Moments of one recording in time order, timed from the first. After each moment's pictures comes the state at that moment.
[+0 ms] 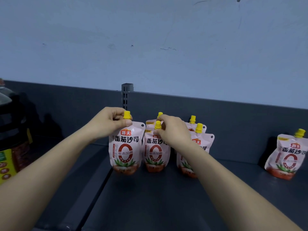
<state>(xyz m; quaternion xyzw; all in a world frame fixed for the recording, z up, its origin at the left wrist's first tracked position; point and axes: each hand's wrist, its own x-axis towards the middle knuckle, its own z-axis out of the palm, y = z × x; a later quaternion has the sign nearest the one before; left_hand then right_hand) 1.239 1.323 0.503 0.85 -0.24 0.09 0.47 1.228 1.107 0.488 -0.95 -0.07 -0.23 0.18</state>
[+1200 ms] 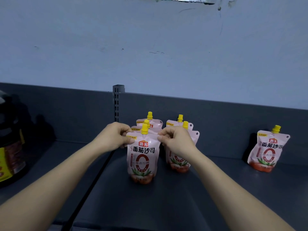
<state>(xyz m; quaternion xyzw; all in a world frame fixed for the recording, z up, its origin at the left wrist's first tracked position) 1.230 1.284 0.469 0.89 -0.20 0.05 0.40 1.185 1.067 0.468 -0.89 -0.07 -0.18 0.41</state>
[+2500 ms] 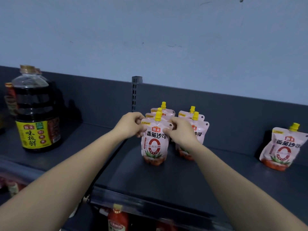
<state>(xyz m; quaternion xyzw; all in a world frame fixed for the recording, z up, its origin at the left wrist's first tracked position) 1.207 1.275 0.455 0.87 -0.12 0.09 0.47 1.178 1.077 0.456 -0.91 -0.09 -0.17 0.36</state>
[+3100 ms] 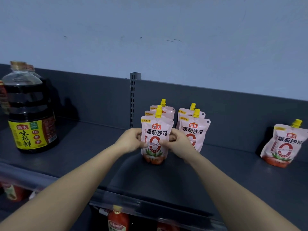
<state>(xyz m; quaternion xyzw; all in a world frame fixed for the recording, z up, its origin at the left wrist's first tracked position) 1.208 1.271 0.405 0.89 -0.12 -0.01 0.43 1.179 1.073 0.410 -0.83 -0.08 -0.03 0.55</state>
